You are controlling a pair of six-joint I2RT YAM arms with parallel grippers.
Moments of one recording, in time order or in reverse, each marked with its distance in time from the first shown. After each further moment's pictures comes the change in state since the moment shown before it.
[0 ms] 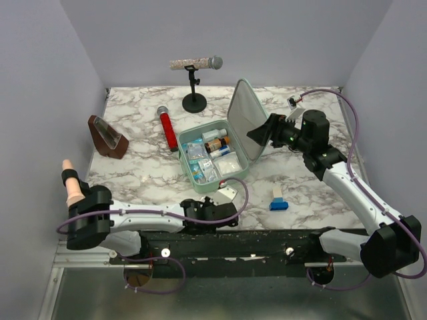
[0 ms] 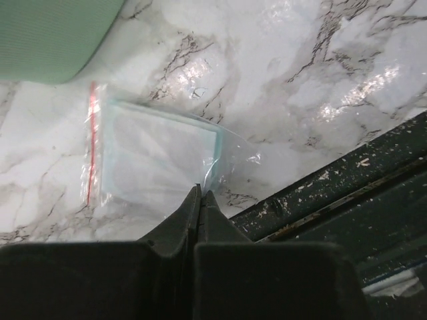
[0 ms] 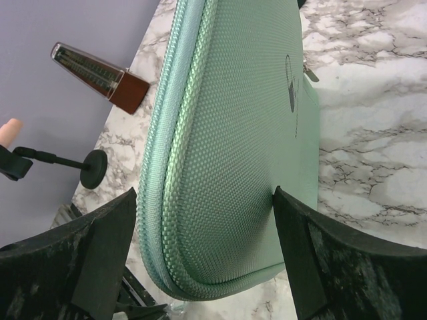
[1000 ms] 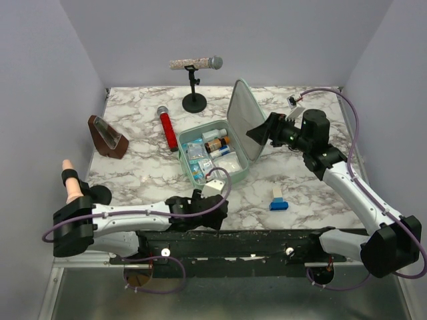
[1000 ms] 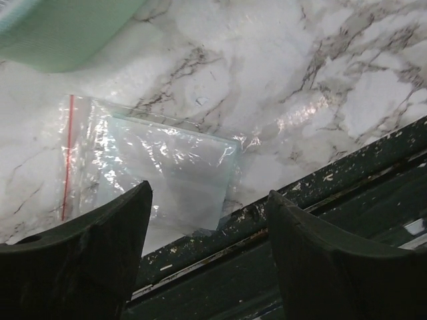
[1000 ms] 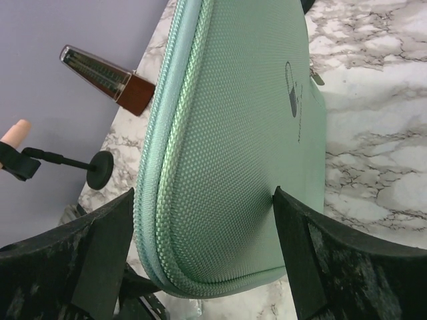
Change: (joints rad) left arm 0.099 -0.243 -0.103 0.068 0.071 -0.113; right arm 0.005 0.000 0.013 0.008 -0.008 0.013
